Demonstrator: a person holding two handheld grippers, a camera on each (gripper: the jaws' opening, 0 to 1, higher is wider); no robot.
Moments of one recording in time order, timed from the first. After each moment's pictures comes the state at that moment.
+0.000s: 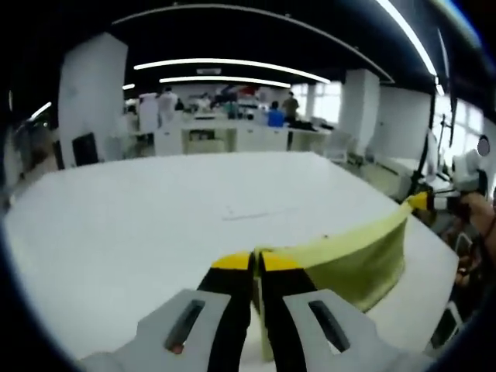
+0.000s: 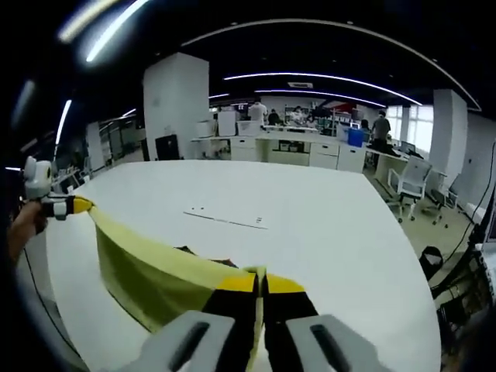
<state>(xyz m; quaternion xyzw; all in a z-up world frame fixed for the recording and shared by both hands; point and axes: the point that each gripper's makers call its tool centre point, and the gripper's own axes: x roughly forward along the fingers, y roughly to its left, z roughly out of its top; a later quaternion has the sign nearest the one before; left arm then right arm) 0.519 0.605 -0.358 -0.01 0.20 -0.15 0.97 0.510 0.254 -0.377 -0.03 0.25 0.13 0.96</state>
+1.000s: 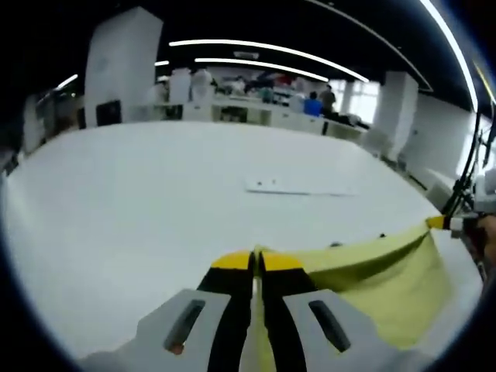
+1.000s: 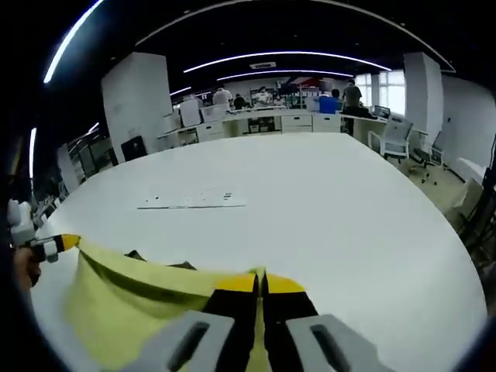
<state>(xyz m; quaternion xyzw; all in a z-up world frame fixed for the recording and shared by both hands) 0.597 0.608 -0.481 -0.06 0.25 -0.06 0.96 0.599 0.245 -0.498 0.05 0.31 0.05 0.95</state>
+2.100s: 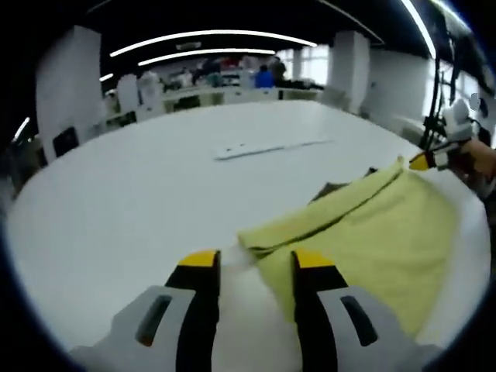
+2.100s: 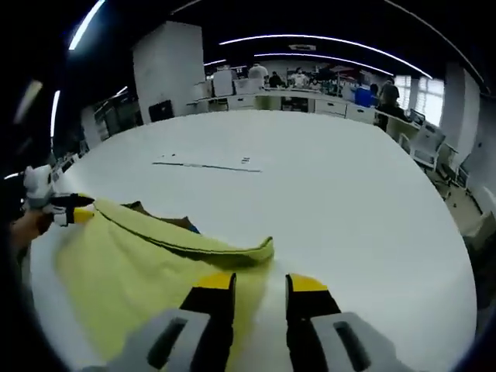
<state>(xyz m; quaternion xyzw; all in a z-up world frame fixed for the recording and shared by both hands) 0.584 0.606 -0.522 0.08 0.27 -0.21 0.93 0.586 0.242 -0.517 -0.06 0.33 0.14 0.93</state>
